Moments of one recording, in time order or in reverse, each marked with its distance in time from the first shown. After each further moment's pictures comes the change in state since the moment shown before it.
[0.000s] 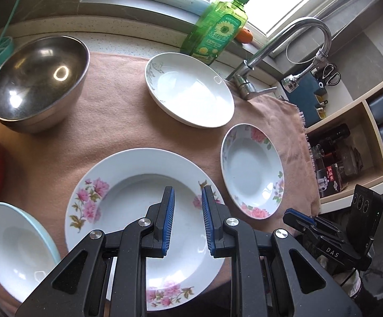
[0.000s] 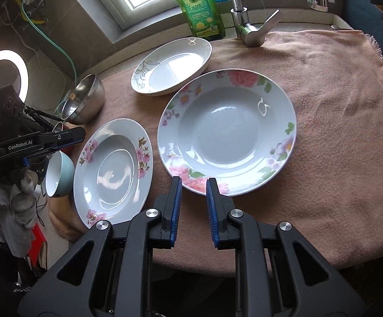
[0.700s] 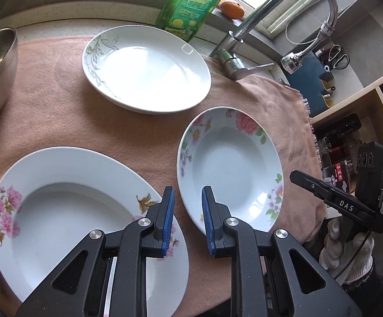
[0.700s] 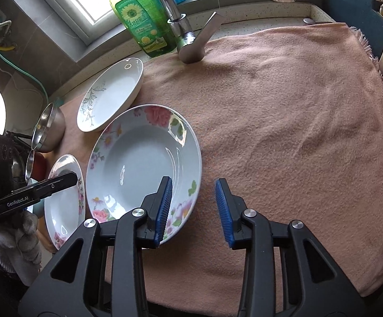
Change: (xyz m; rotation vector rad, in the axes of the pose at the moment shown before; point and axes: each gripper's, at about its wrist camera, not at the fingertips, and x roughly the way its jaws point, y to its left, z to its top) left arm 0.072 -0.054 0.004 0.022 0.044 0.030; right arm 0.018 -0.106 0.061 0.049 0.036 -0.028
